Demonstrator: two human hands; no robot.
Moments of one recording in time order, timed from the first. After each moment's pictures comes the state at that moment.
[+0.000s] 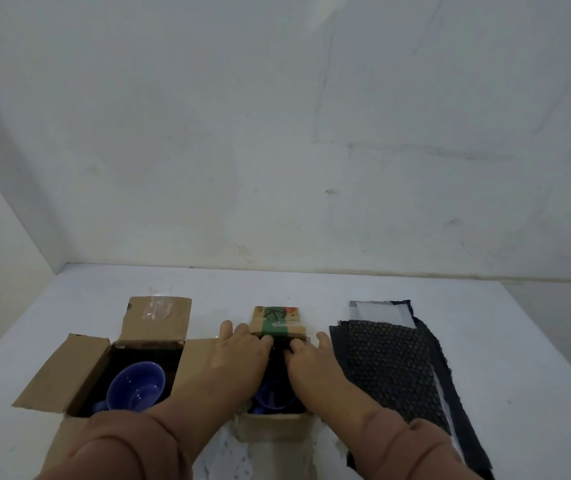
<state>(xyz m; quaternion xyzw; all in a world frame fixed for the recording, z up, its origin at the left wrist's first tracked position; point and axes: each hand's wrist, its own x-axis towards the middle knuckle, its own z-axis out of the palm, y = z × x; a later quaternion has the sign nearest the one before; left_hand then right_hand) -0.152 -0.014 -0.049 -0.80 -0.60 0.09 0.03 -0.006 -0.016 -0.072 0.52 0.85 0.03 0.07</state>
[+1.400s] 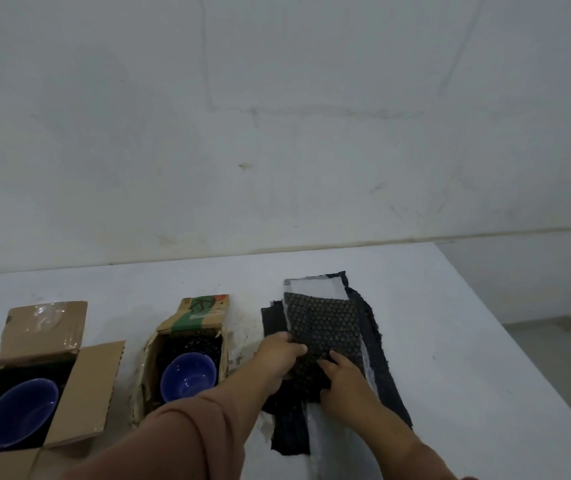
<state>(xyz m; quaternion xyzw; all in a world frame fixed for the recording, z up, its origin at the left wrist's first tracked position) 0.038 -0.007 -0.086 -0.36 -0.61 -0.24 -0.66 0.168 -0.067 -0.113 0.70 0.65 -0.28 -0.06</state>
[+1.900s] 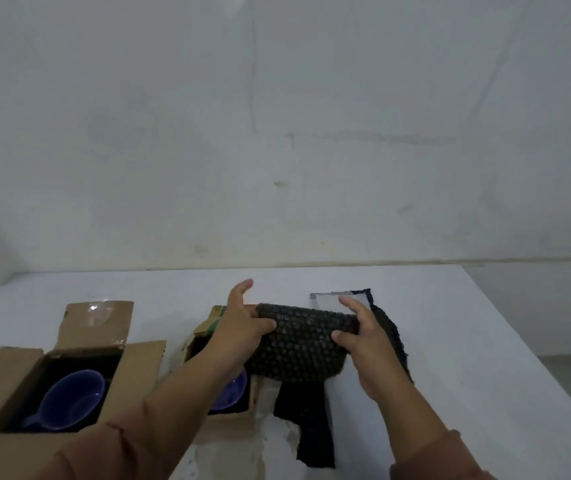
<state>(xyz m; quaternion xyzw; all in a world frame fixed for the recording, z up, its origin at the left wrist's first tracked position) -0.064 -0.008 -0.005 -0.43 -0.56 -0.41 -0.57 0.139 -0.034 -0.031 0.55 0.41 -0.54 -0.49</state>
